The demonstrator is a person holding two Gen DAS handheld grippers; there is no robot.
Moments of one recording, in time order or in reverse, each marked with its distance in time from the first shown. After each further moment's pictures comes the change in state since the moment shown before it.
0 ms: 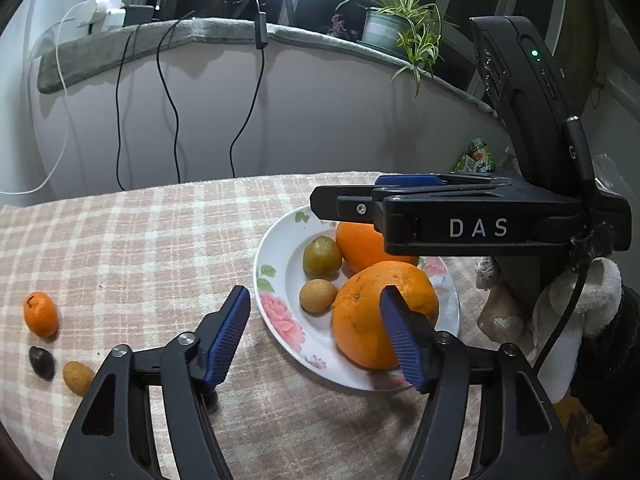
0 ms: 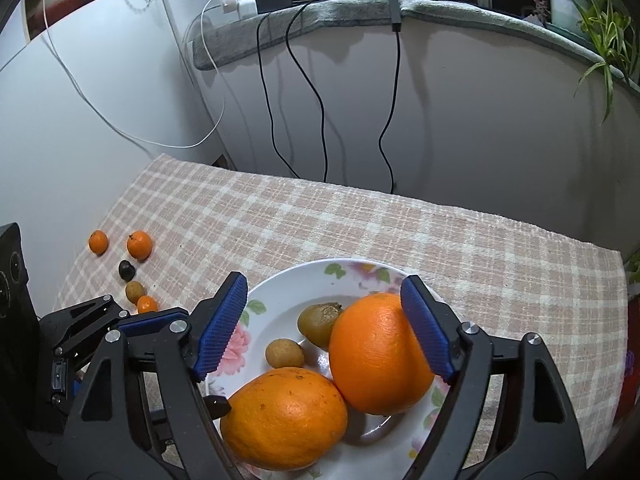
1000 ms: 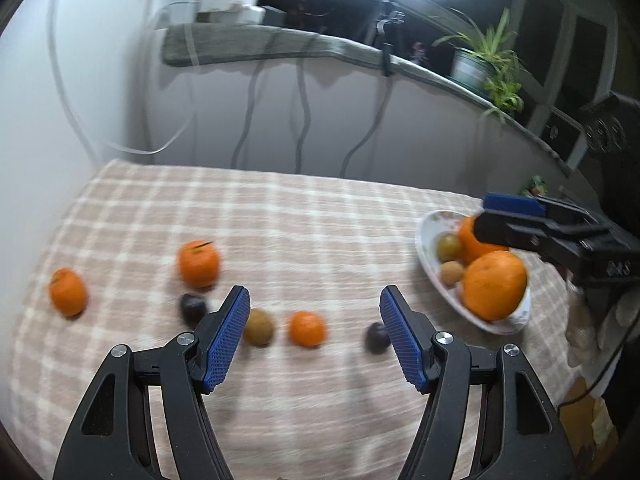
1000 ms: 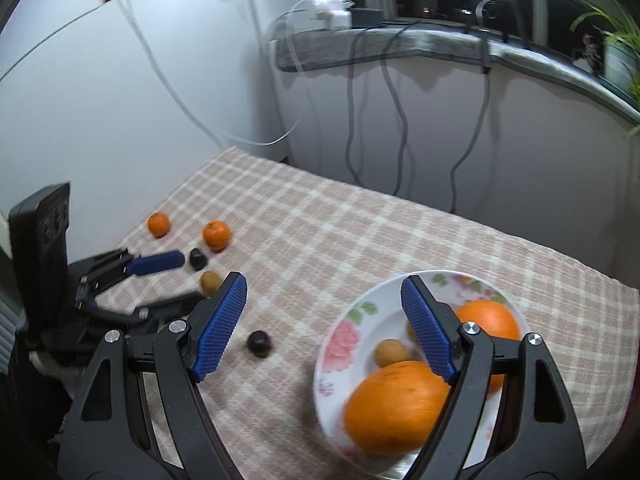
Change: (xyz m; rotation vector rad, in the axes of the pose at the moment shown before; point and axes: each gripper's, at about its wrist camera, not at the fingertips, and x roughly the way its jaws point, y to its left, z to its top) left arm -0.073 0.102 -0.037 -0.161 -0.055 0.195; right arm -0.019 0.088 -0.010 -0.173 -0.033 0.117
